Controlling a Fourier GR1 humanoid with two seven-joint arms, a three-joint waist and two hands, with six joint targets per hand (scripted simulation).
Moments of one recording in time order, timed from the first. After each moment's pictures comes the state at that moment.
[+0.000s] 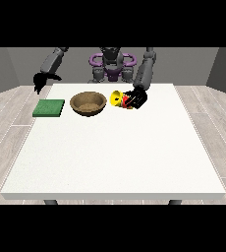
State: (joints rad) left arm -0.65 0.21 0.02 -0.79 -0.43 0.71 -0.41; right arm -0.47 -0.32 -0.23 -0.84 -0.18 0.38 -0.62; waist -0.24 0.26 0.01
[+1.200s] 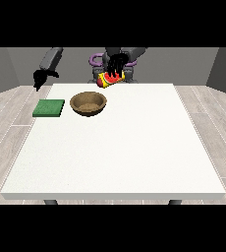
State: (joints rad) left arm -0.85 0.01 -0.53 -0.81 -1.21 0.32 0.30; right arm -0.36 -0.41 -0.32 -0.51 -0.18 0.38 -0.71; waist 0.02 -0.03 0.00
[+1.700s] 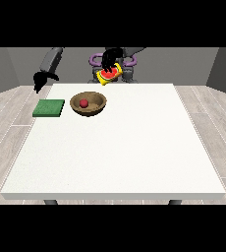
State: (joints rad) left arm -0.91 0.01 -0.59 -0.92 -1.35 0.15 0.33; right arm -0.35 -0.42 -0.33 -0.48 -0.19 0.37 -0.74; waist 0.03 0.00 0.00
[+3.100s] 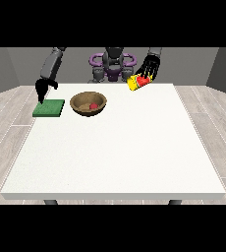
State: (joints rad) left arm -0.66 0.12 -0.28 -1.15 -1.13 0.19 0.00; right arm -0.33 -0.48 -0.38 -0.49 -0.27 0.41 -0.68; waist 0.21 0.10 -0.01
